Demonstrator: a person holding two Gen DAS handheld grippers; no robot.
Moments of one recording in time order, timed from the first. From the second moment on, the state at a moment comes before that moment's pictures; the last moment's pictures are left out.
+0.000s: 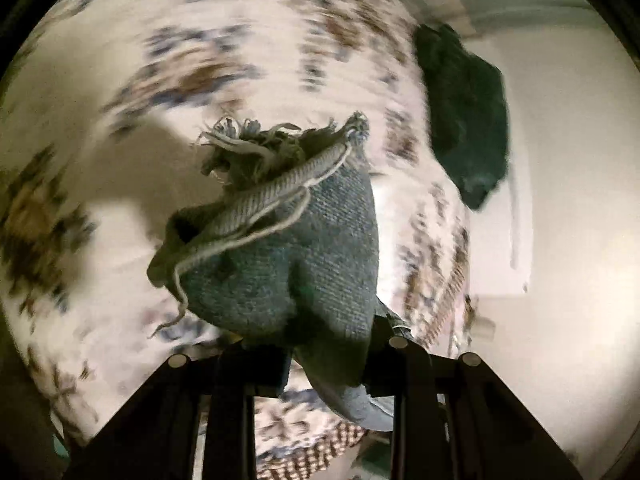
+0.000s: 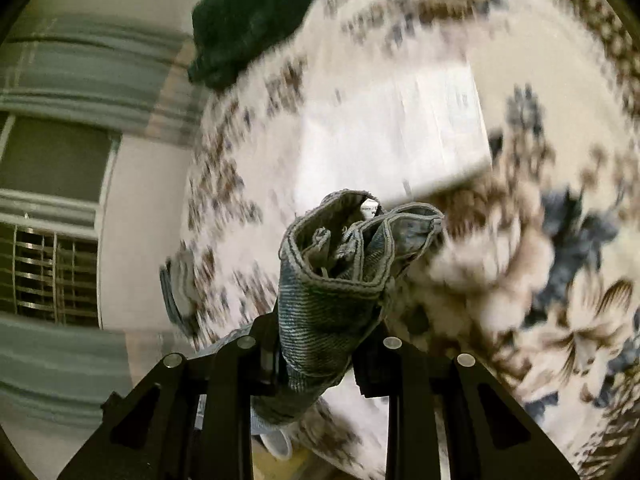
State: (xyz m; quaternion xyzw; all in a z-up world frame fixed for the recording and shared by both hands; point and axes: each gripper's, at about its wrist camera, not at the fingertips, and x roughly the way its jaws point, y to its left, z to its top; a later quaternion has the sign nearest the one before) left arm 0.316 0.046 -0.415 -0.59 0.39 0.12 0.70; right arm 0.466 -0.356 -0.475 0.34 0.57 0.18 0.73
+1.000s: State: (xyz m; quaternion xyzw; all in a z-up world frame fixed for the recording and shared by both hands) left arm 0.589 0.027 -0.605 -0.44 0.54 -0.06 0.71; right arm 0.586 -0.387 -0.629 0.40 0.48 -0.03 0.79
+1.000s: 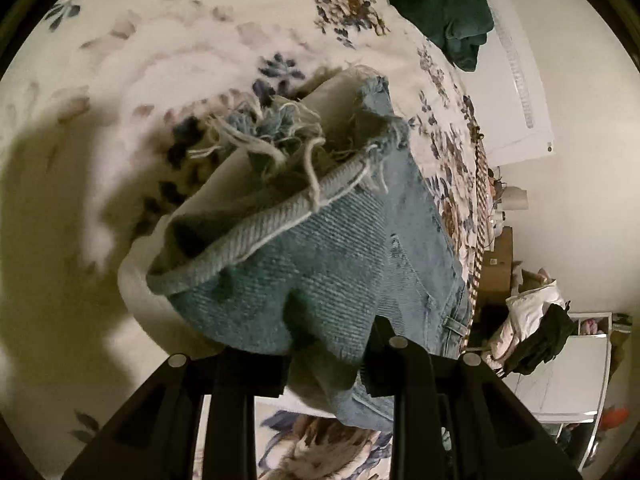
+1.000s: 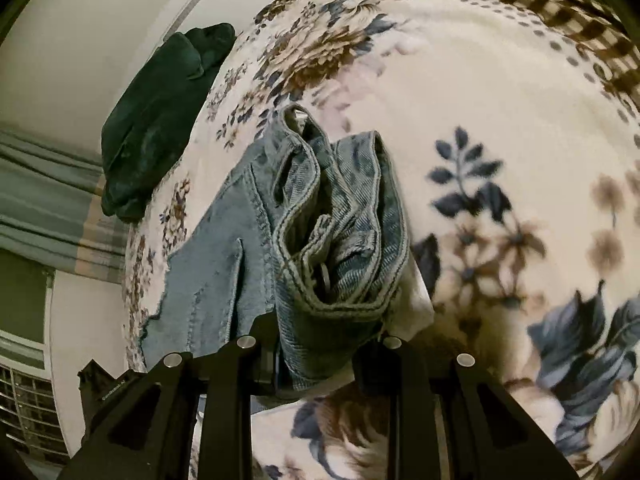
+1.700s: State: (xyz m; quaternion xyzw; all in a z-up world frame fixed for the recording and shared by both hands) left arm 0.550 -0.012 -0.471 -0.05 0.54 -0.02 0.84; right arm 0.531 -0.332 -0.539 0.08 0.53 -0.12 0.84
